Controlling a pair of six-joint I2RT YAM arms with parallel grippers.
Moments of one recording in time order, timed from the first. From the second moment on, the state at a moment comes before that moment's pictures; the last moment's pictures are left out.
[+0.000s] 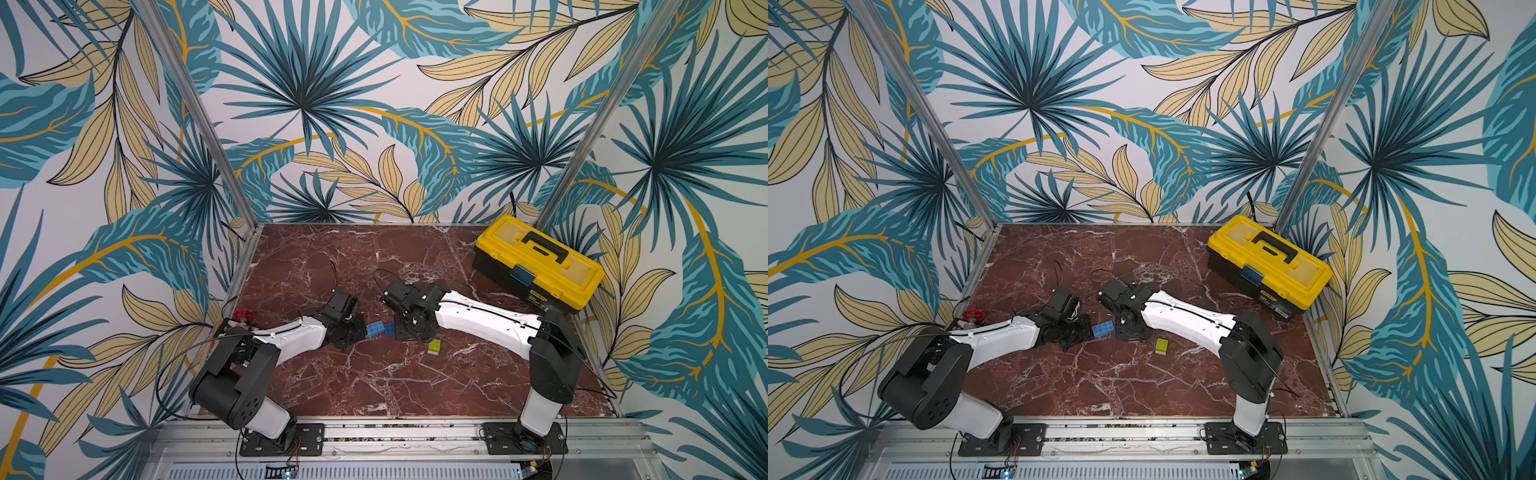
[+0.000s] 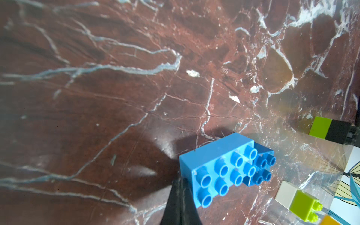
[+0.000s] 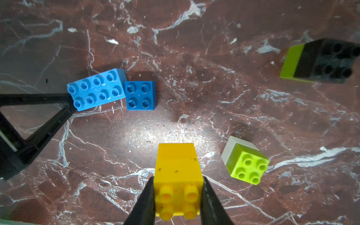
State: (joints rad) left arm -0.47 1.53 0.70 -0.23 0.20 -0.85; right arm 0.91 1.83 1.43 -0.98 0.14 0.83
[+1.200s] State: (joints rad) left arm -0.44 1.59 0.75 -0.23 0.18 -0.84; right arm 0.91 2.02 1.59 -0.99 0.18 0.77
